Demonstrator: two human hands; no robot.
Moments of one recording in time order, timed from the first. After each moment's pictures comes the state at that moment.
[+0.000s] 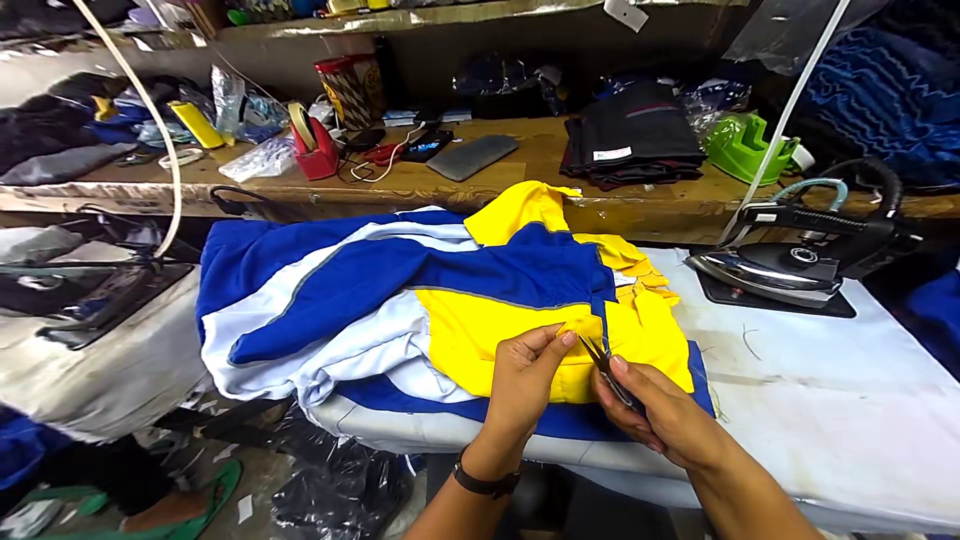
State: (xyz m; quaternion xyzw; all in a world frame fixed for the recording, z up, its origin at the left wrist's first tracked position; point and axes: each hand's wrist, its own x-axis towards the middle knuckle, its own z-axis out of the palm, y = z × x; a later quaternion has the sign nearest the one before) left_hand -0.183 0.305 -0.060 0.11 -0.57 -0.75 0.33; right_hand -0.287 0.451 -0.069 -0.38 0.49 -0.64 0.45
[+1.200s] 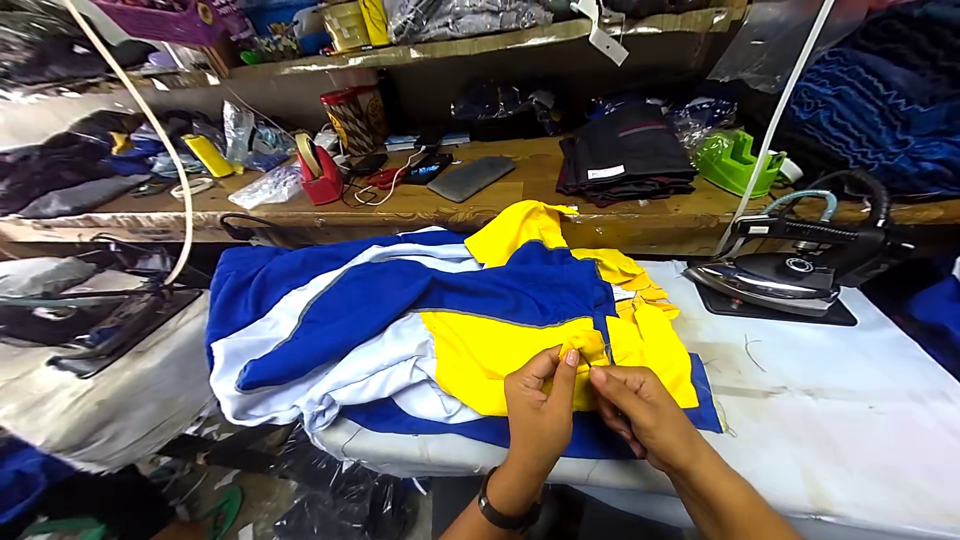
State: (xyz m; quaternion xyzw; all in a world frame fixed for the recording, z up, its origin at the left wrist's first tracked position) left_hand -0.192 0.320 -0.074 0.06 -0.61 -0.64 0.46; right_hand -0.278 0.429 -0.067 -0.35 0.53 -0.69 0.35
